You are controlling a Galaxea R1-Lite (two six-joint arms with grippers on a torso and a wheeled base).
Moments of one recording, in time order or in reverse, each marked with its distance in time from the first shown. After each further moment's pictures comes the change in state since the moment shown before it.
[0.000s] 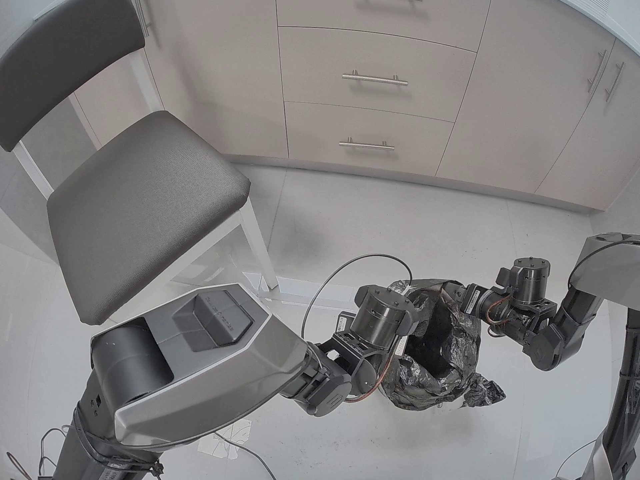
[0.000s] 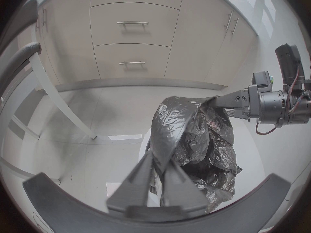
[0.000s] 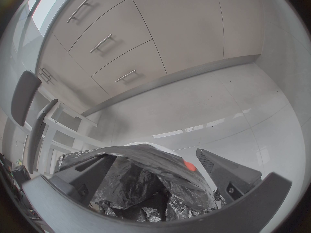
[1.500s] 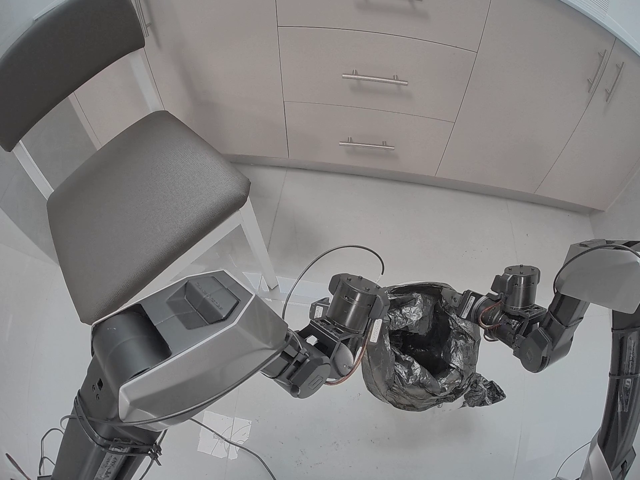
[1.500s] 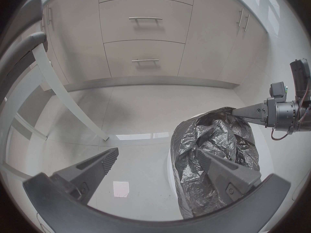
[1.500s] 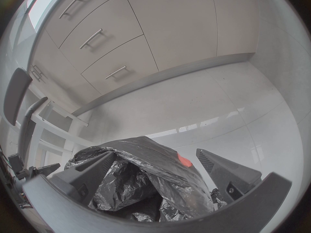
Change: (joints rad) left arm 0.088 0.026 -0.013 -0.009 0.006 0.039; right arm -0.009 0.096 -0.053 -0.011 -0.051 0.000
